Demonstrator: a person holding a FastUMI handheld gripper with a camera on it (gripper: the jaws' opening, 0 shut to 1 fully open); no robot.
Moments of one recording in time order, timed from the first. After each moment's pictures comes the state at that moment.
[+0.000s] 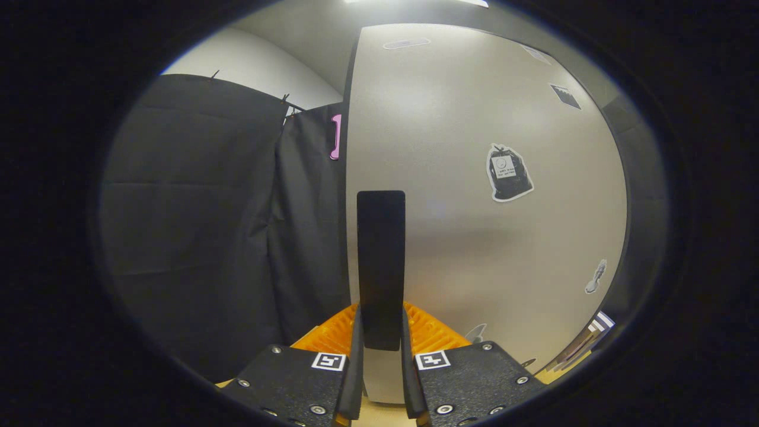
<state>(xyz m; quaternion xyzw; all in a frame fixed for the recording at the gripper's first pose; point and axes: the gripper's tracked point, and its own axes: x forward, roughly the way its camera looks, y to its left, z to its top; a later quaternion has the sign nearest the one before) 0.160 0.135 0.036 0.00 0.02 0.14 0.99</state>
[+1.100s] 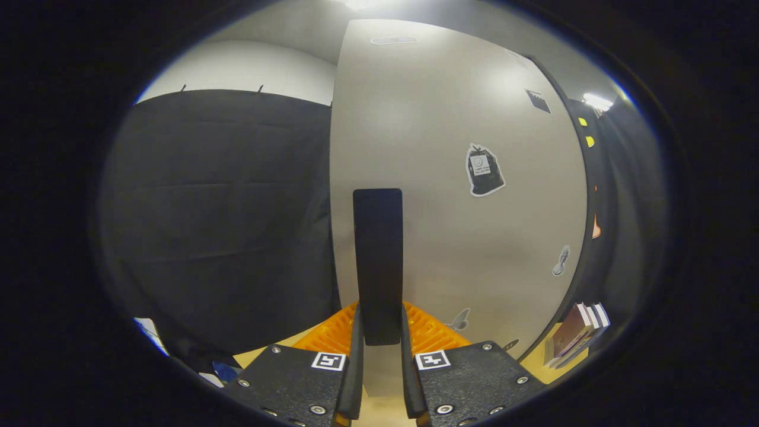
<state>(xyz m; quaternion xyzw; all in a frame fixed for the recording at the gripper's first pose) 0.093 0.107 0.038 -0.01 0.04 0.29 0.96</state>
